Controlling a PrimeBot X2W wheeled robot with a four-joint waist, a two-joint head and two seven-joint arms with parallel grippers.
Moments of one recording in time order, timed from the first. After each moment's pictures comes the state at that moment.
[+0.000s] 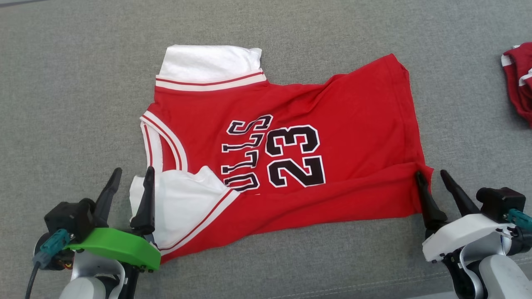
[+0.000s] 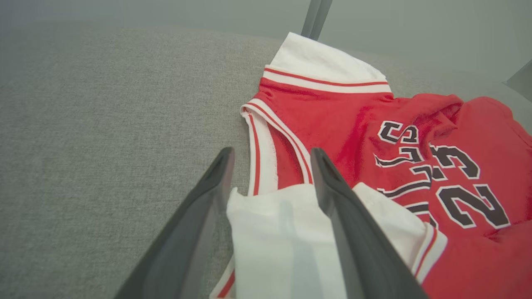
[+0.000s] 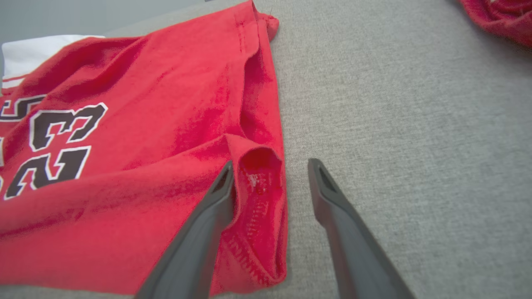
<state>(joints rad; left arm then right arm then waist) -0.08 0.26 -0.19 -0.03 -0.48 0.01 0.04 -0.09 -0.22 0.08 0.20 0.43 0.13 -0.07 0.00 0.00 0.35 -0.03</state>
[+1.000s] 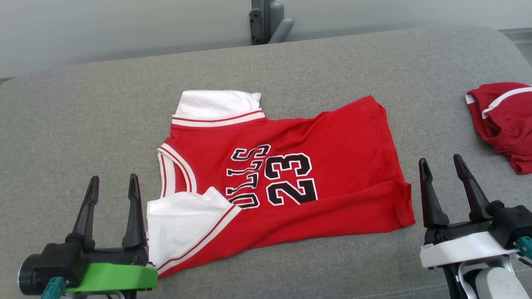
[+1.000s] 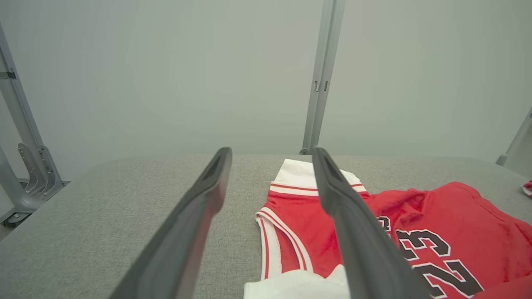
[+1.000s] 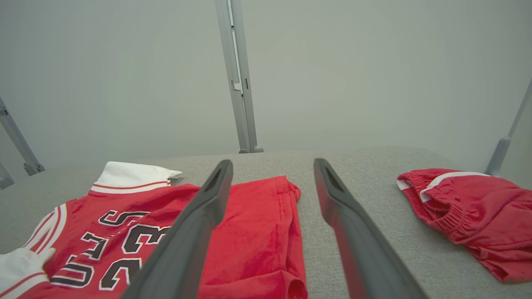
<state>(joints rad) 0.03 0.22 -0.15 -0.11 -0.35 0.07 -0.24 0.00 -0.13 0.01 -0.04 0.21 0.13 -0.25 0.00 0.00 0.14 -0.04</state>
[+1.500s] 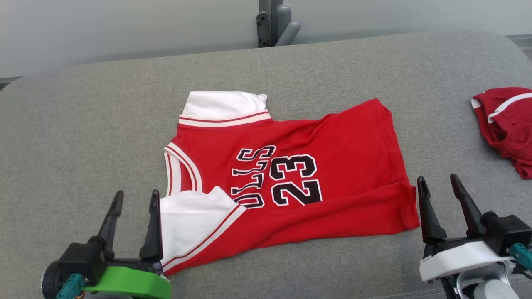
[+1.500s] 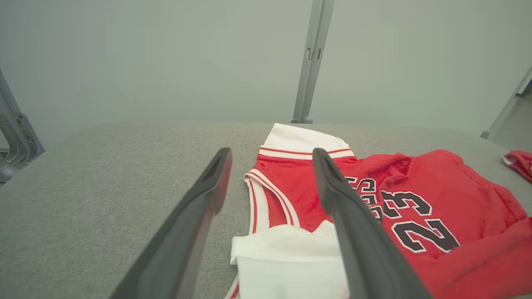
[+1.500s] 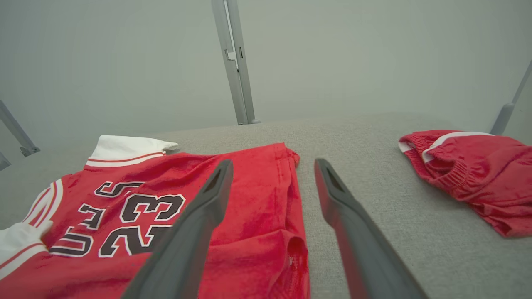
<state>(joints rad) 0.04 0.23 -0.20 -0.06 -0.38 0.04 -0.19 0.03 -0.12 0.00 0.02 0.23 0.13 -0.22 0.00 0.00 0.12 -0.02</state>
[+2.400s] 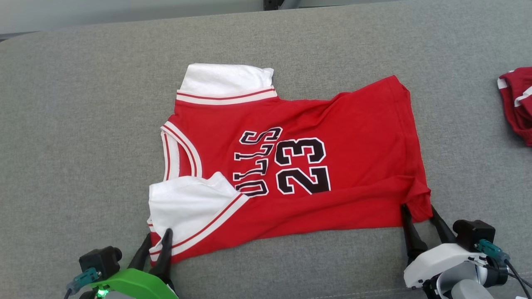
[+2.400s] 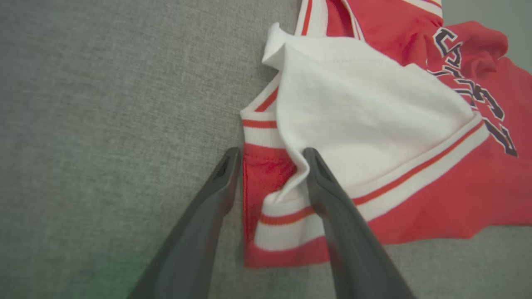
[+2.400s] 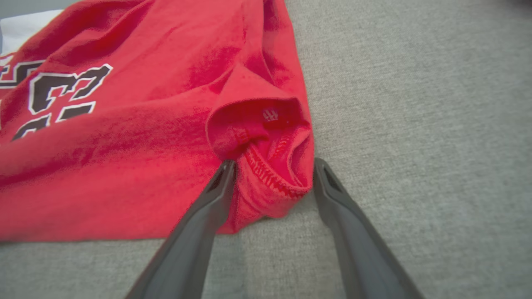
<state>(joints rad) -0.02 0.16 -0.21 0.35 -0.63 -0.09 -0.08 -0.10 -0.13 0.08 0.46 0.34 0.13 -0.25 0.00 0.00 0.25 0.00</state>
